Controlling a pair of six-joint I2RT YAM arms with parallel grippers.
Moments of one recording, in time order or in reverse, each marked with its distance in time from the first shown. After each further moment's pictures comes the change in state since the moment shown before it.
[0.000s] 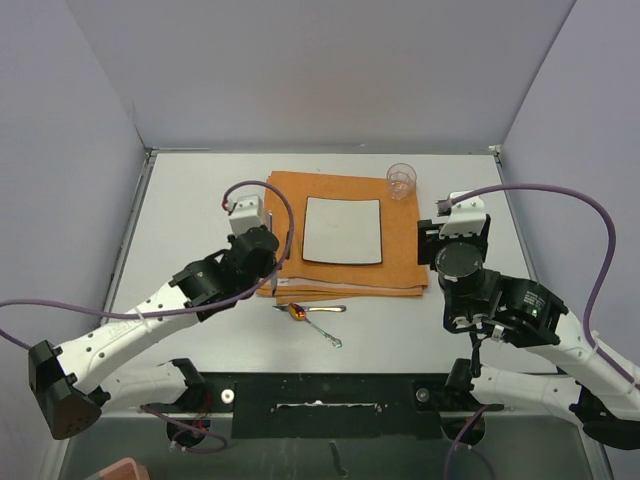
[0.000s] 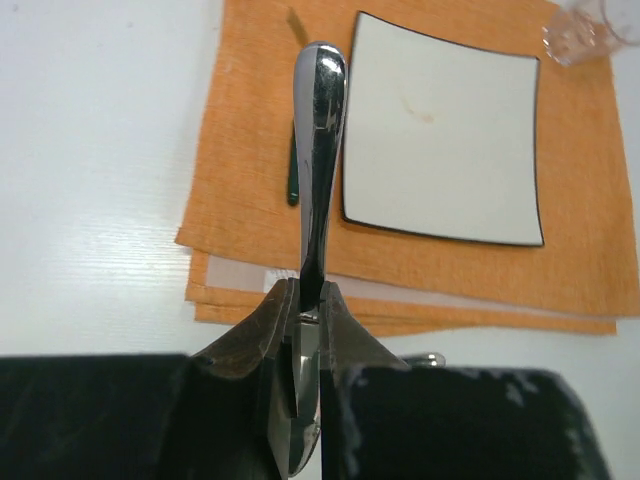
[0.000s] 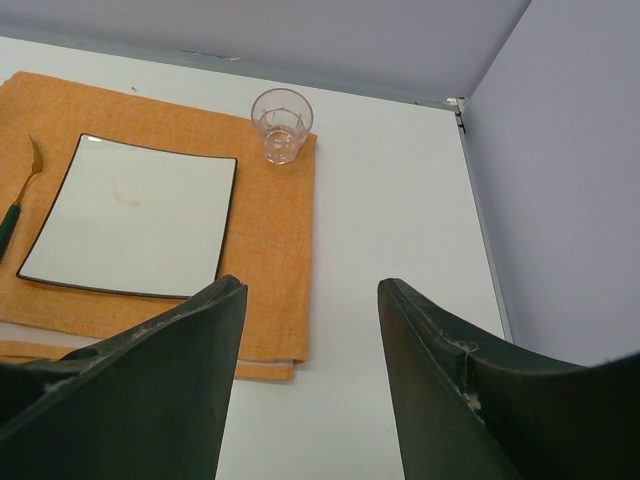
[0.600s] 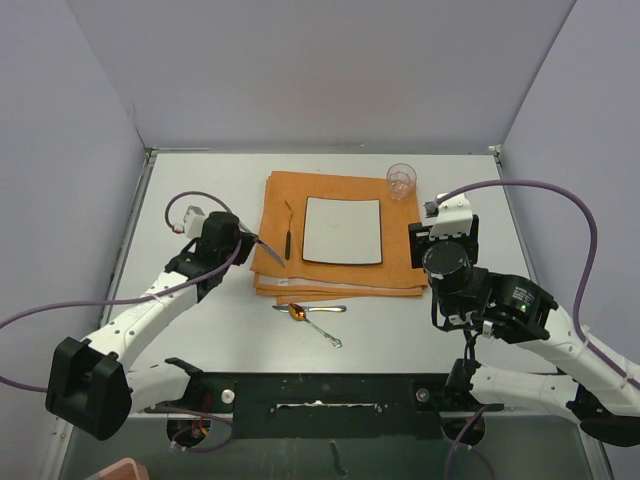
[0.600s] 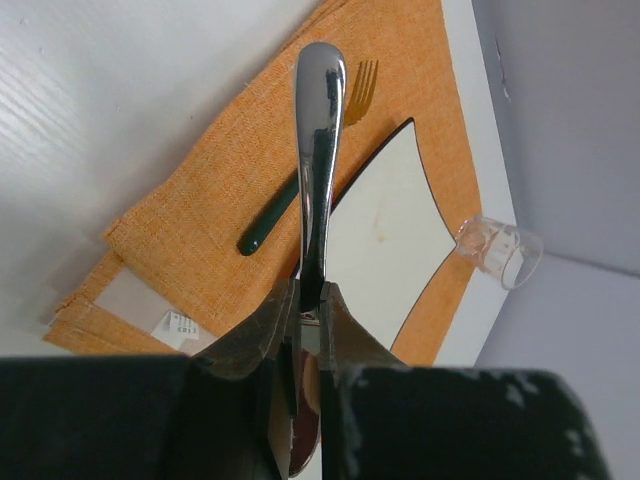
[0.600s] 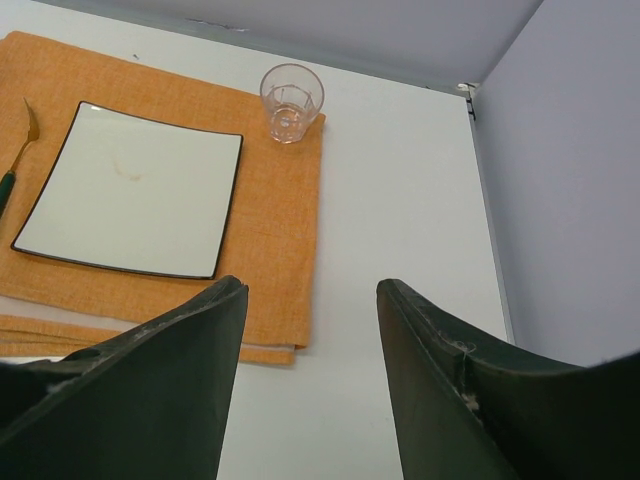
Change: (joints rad) left arm 0.504 0.076 -0.192 0.226 0.352 -0.626; right arm -0.001 0.037 0.000 -0.051 -0.033 0.036
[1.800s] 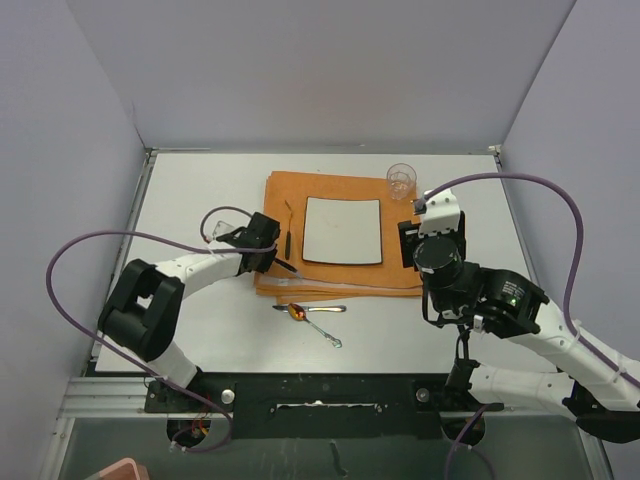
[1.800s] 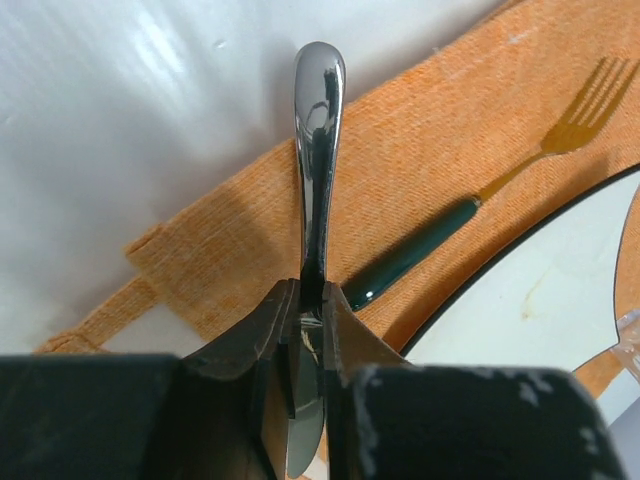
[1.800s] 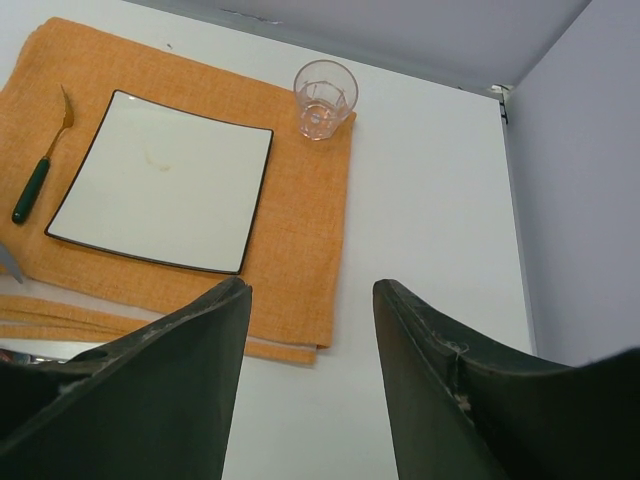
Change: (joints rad) left arm -0.088 0.447 0.107 -0.065 -0.068 -0.300; right arm -0.005 0.044 0.016 0.019 -0.071 -0.002
